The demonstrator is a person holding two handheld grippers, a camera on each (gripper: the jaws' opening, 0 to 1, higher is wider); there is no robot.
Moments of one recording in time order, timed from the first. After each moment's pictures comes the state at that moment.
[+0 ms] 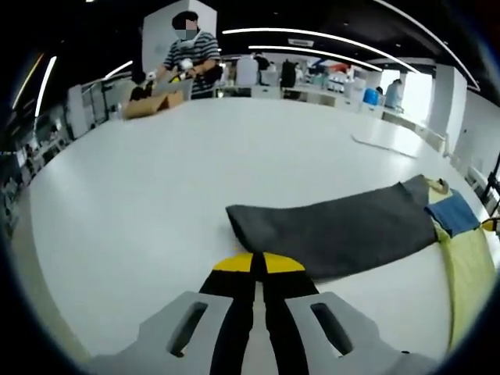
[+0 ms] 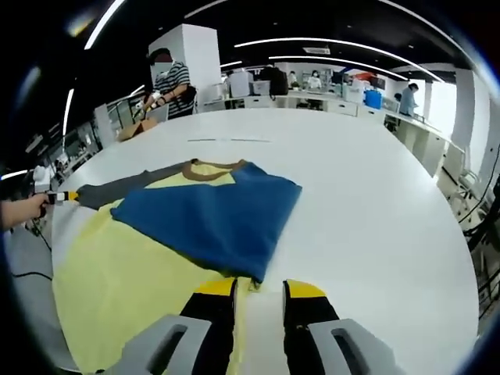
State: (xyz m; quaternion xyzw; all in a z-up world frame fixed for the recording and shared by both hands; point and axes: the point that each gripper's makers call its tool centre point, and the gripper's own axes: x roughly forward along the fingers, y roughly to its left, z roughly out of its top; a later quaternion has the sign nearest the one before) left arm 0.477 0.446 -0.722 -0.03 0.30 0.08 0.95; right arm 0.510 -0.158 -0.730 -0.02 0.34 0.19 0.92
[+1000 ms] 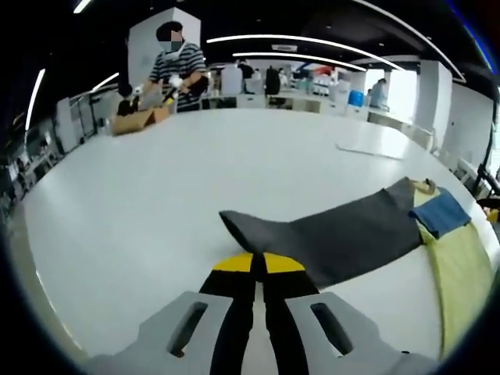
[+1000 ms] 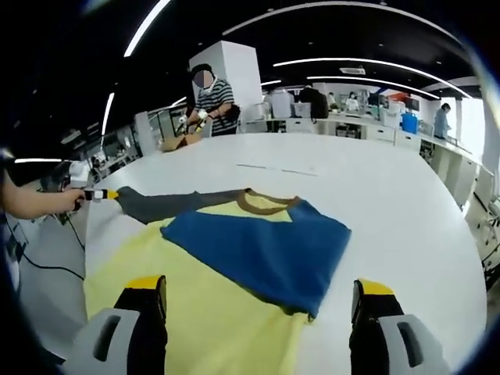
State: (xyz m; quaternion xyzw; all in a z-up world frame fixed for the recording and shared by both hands) left arm 0.484 0.432 -0.695 -0.03 0.27 0.04 0.96; right arm 0.508 -0.111 -0.692 -0.02 0.28 0.31 0.91
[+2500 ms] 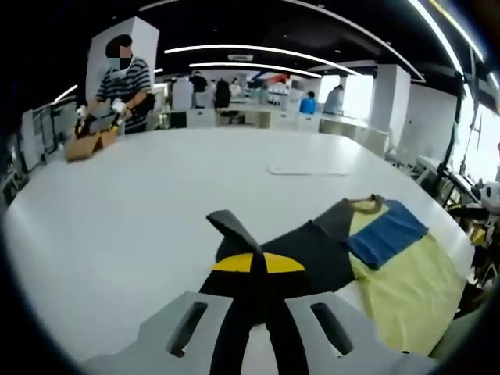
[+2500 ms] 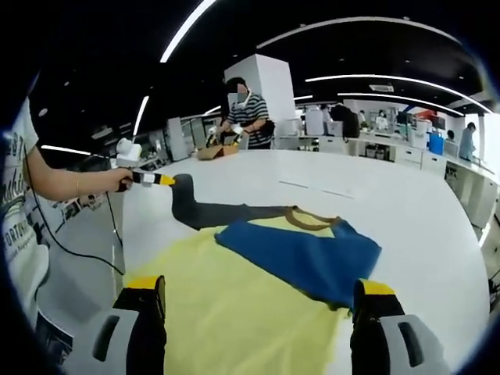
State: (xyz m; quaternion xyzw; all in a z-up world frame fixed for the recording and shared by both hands) left arm 0.524 0.319 -0.641 -0.02 0.25 -0.09 0.96; right arm 0.447 -0.080 -0.652 -0.02 0.24 0.38 0.89
